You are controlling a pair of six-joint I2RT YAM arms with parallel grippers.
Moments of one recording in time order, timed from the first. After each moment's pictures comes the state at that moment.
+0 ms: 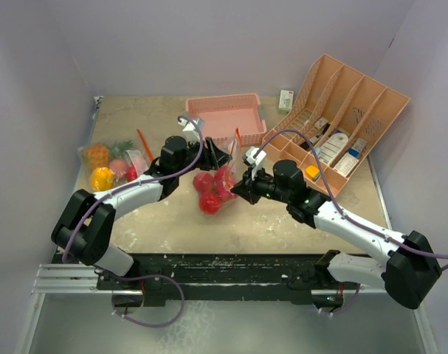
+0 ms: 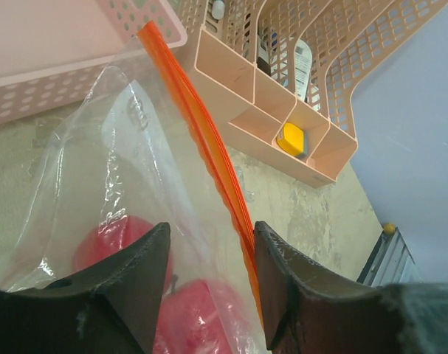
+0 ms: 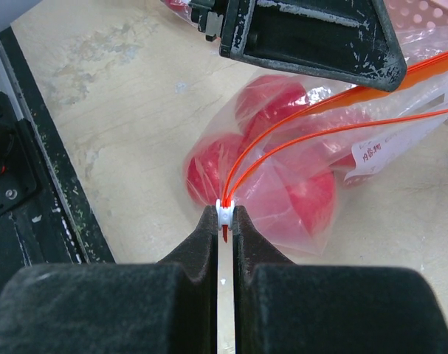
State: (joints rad) left arm -0.54 1.51 0.83 0.45 0.29 -0.62; right arm 0.73 1.14 0.69 0.09 -0.30 0.10
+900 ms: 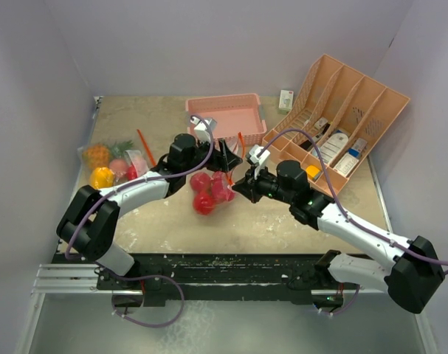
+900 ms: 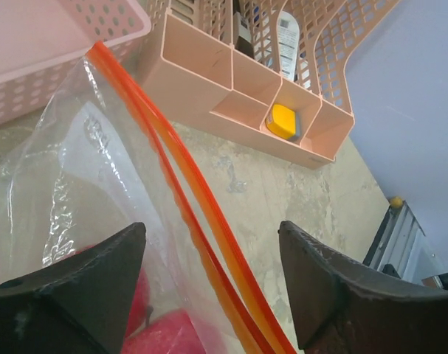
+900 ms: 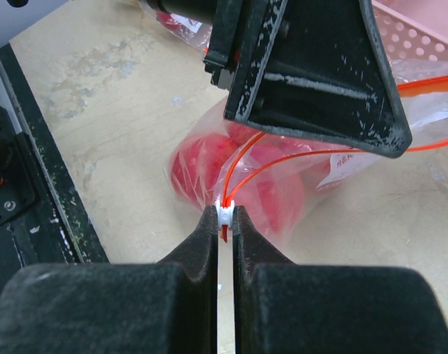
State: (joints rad) left arm -0.59 1.56 0.91 0.41 0.32 -0.55; right arm 0.73 1.09 0.69 0.09 -0.27 0.10
